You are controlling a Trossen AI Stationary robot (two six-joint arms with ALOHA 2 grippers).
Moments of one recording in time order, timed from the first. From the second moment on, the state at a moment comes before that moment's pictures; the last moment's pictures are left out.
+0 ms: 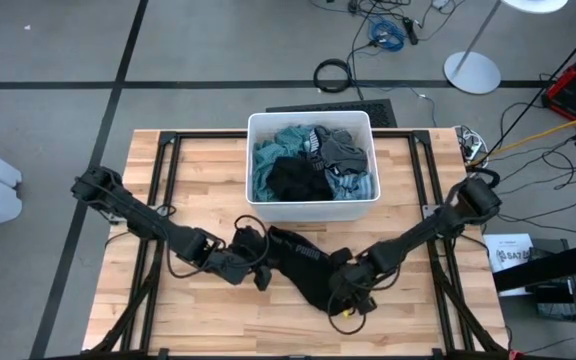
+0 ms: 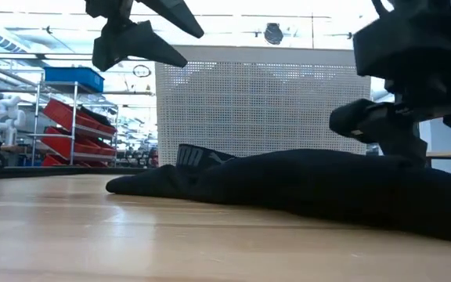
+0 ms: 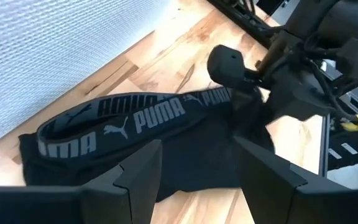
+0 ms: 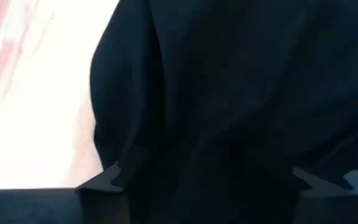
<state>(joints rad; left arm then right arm) -0.49 1.50 0.95 -0.13 -0.55 -0.95 0.49 1.76 0.94 -0.37 -0.07 0.12</state>
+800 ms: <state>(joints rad) -0.49 1.23 0.95 -0.14 -0.62 -0.75 0.68 1.37 0.97 -0.50 -0.21 0.68</state>
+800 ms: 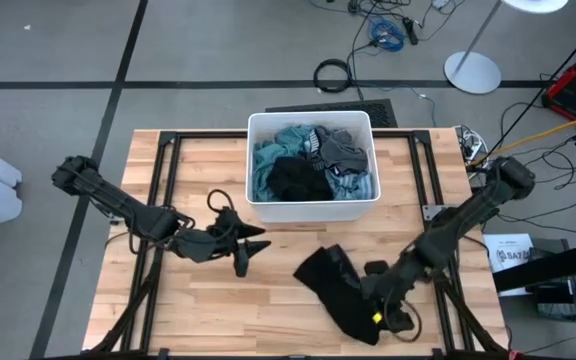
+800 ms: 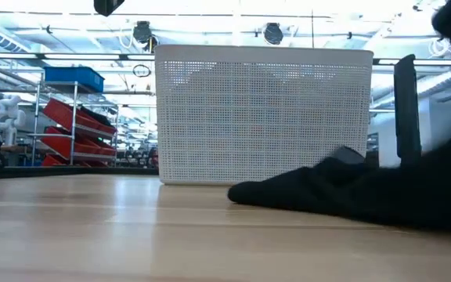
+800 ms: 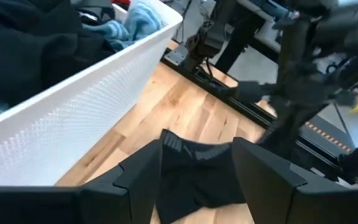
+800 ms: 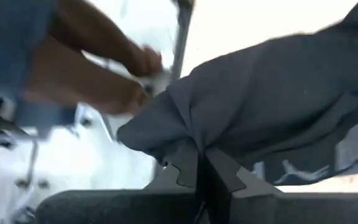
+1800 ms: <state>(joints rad) -0.50 1.22 0.95 -0.14 -0.63 -0.80 0.10 1.73 1.04 -0.45 -0.29 0.36</state>
